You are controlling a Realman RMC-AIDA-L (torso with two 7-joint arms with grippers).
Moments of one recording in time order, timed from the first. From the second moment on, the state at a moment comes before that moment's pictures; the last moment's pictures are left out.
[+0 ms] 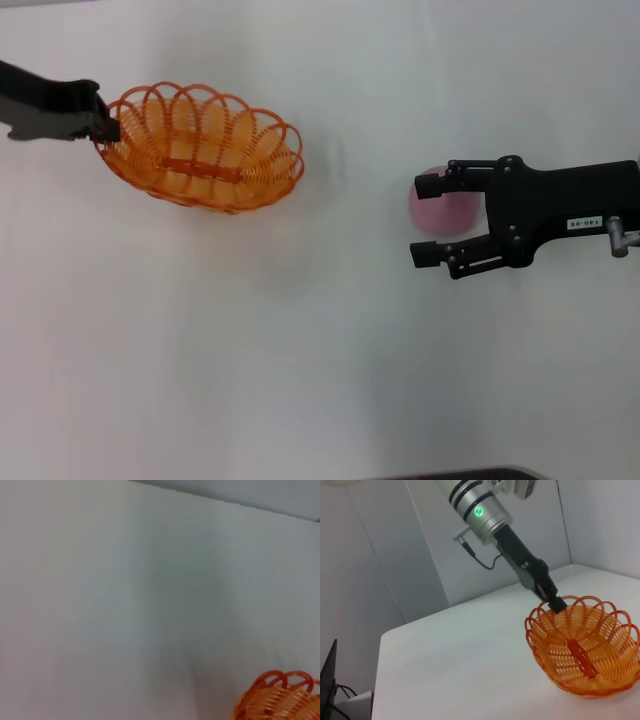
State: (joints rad) left arm -0.81 -2.10 0.69 1.01 2.75 1.53 -2.75; right arm 0.48 2.07 -0.69 -0.71 -2.09 -1.77 1.35
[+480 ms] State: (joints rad) left arm -0.68 -2.16 0.61 1.06 2.61 1.45 -2.86; right arm 0.49 2.07 -0.70 -0.71 -2.09 -1.75 1.35
